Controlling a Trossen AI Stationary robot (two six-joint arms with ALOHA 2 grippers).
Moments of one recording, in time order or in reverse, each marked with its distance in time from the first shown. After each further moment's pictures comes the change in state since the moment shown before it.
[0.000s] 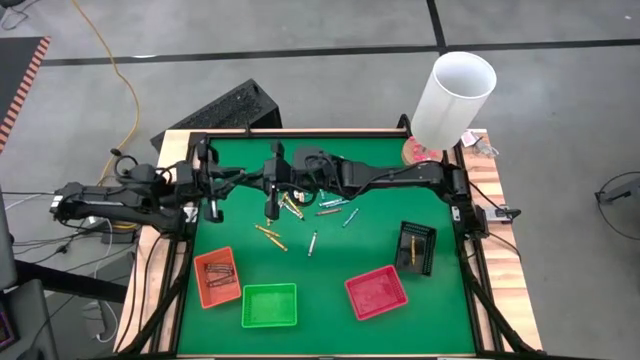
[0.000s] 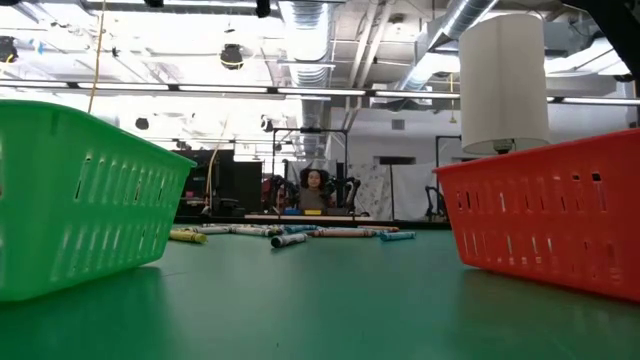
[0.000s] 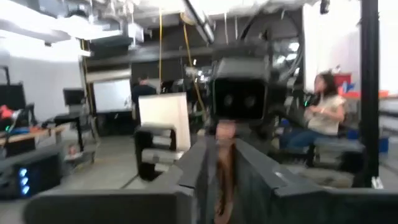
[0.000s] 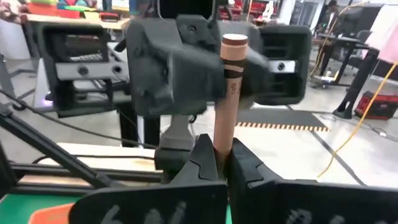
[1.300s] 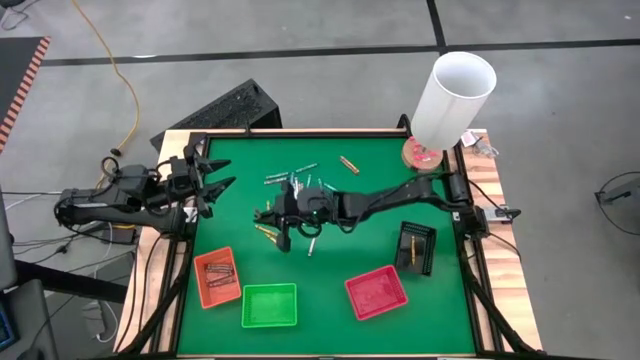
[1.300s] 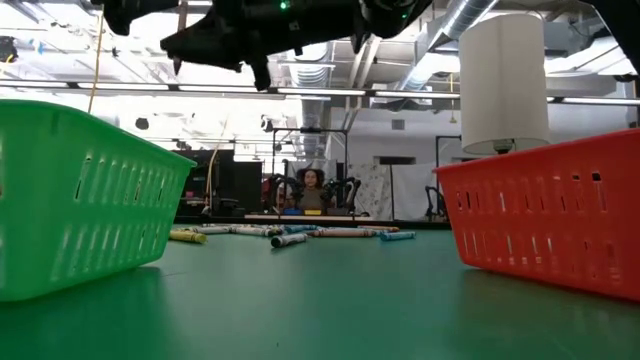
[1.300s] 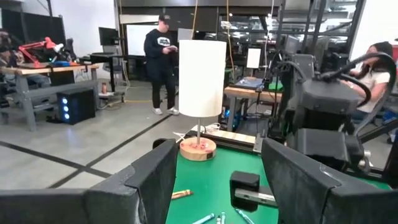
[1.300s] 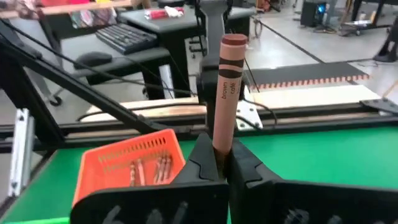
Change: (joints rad) left arm 0.000 -0.195 0.036 -0.438 -0.170 -0.152; right arm 0.087 0.001 -0.416 0.317 0.040 0.203
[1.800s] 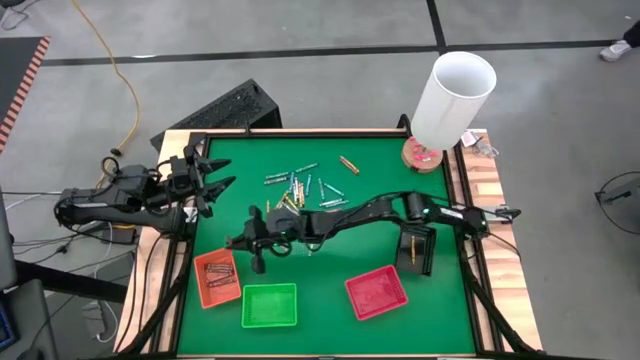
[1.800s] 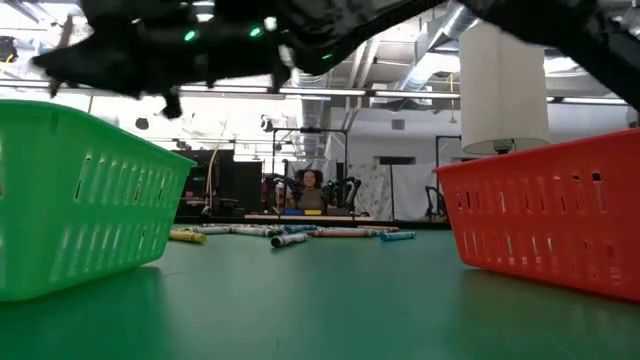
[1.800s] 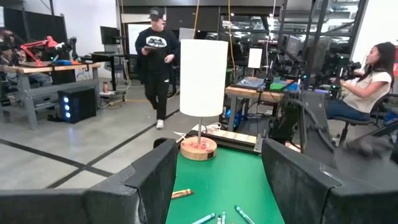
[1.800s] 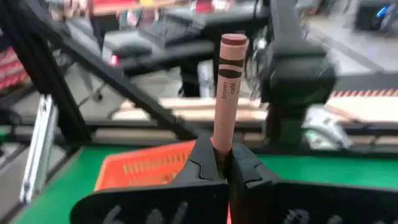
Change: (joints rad) left arm 0.000 0.000 0.000 -0.001 -0.008 -0.003; right arm 0.045 0.439 0.507 -0.043 -0.153 -0.009
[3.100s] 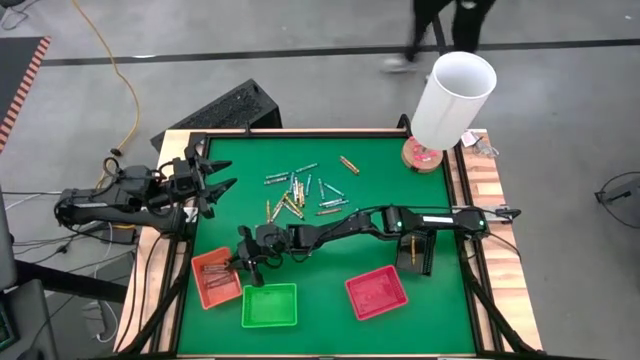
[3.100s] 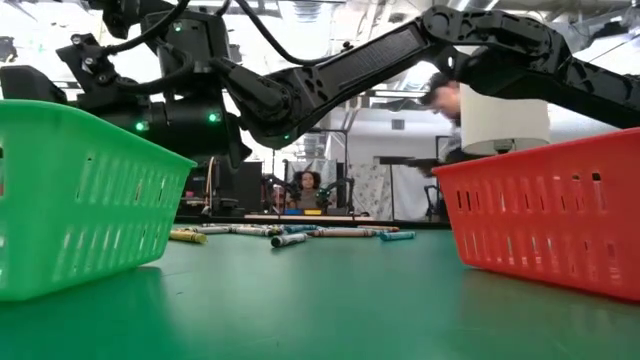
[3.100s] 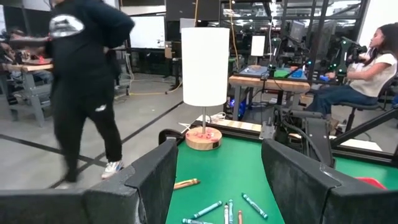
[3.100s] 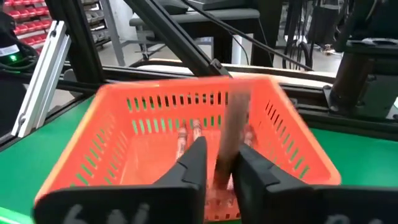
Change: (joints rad) left arm 0.000 0.000 0.000 -0.047 -0.005 0.026; right arm 0.006 0.302 0.273 0.022 -0.135 -0.095
